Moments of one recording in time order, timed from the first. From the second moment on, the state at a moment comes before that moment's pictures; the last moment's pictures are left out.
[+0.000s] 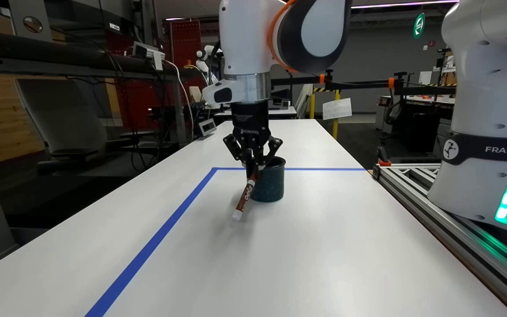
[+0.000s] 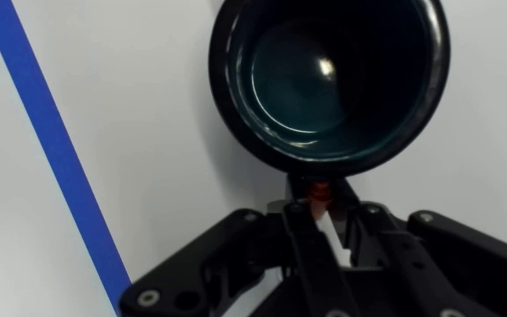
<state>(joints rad) -0.02 0.10 -0.08 -2.63 -0.40 2.74 -0.99</state>
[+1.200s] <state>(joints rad) -0.02 0.36 -0.07 -2.44 -0.46 2.83 -0.98</state>
